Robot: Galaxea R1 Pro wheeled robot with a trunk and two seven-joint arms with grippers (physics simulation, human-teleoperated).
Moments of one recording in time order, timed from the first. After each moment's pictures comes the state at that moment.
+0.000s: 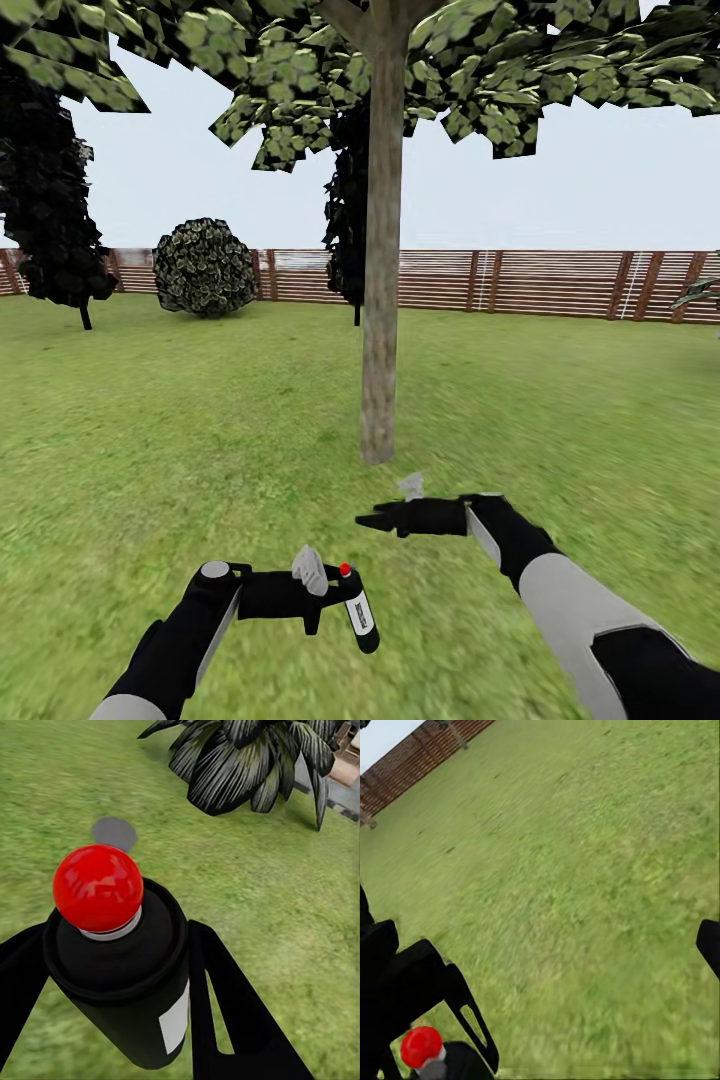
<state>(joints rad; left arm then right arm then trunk) -0.44 -0.02 -0.08 -0.96 -0.15 0.25 -1.23 -0.87 0.00 0.17 -0.42 -0.13 0.33 1.14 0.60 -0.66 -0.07</state>
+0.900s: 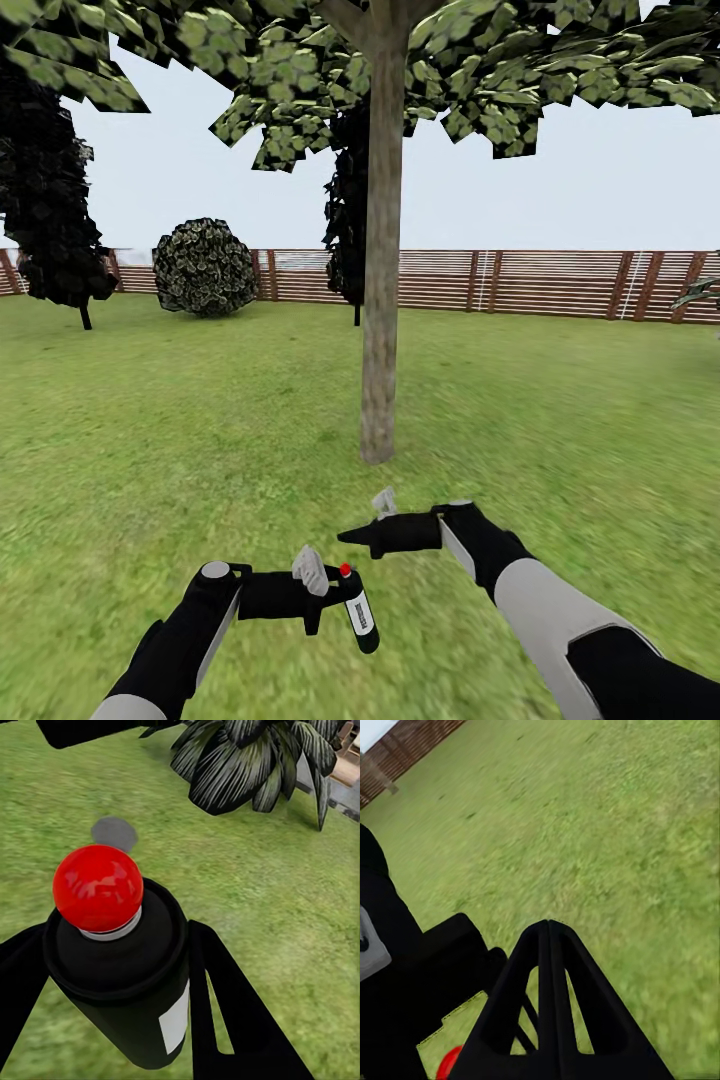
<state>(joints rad) -0.44 -0.02 -0.08 -0.96 -0.15 0.25 -1.23 -0.86 0.08 0.27 -0.38 -0.13 0.32 1.14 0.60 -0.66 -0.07</state>
